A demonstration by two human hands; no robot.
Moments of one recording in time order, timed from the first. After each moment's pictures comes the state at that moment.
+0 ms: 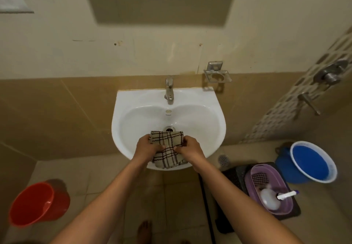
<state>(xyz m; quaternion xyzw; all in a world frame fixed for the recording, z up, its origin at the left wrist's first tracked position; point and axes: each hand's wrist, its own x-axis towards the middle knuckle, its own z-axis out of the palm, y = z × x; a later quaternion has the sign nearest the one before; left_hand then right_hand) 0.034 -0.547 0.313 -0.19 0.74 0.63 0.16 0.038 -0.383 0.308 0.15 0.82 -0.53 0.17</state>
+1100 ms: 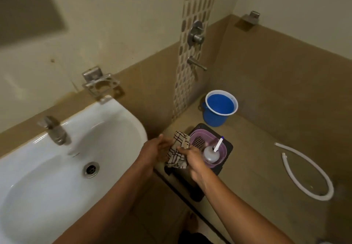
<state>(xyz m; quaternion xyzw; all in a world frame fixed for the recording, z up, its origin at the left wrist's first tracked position) 0.022 -0.316 0.330 0.03 0.64 0.60 0.47 0.122 -0.212 0.283 0.44 0.41 -0.79 -0.12</state>
